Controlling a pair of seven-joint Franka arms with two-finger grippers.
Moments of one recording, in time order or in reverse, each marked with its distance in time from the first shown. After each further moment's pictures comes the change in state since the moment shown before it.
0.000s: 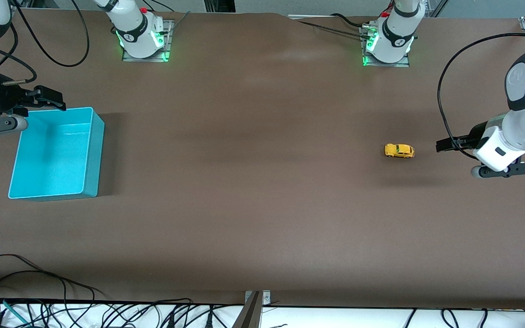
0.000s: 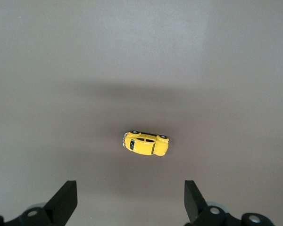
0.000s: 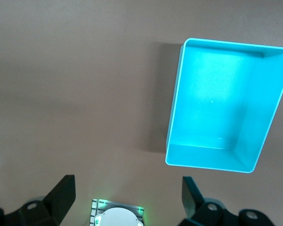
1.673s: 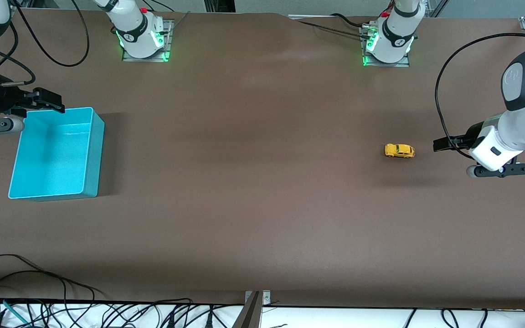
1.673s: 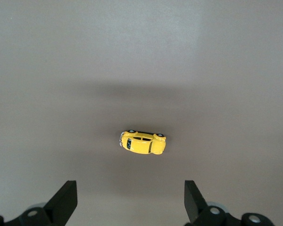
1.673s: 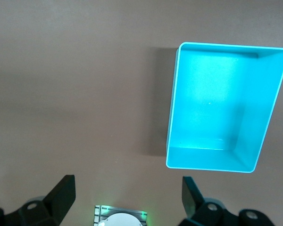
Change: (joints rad) left arm -0.009 0.001 -0.009 -0.006 0.000 0.000 0.013; right arm 0.000 -0.002 0.000 0.000 -0.001 0.020 0.040
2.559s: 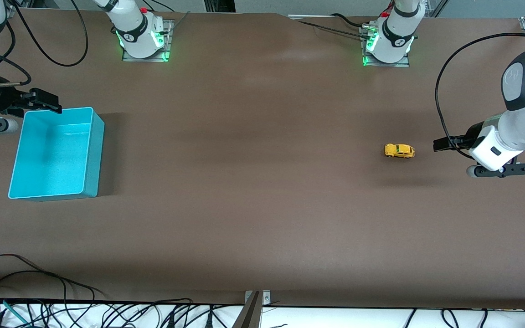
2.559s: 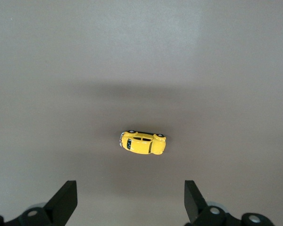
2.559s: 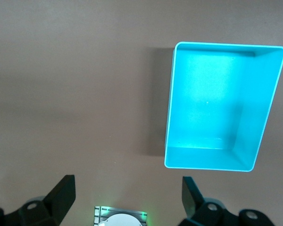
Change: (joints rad) left arm 0.000 -0.001 0.000 0.000 0.000 0.001 0.002; right arm -0.002 0.000 -0.006 0.000 0.000 0.003 0.002
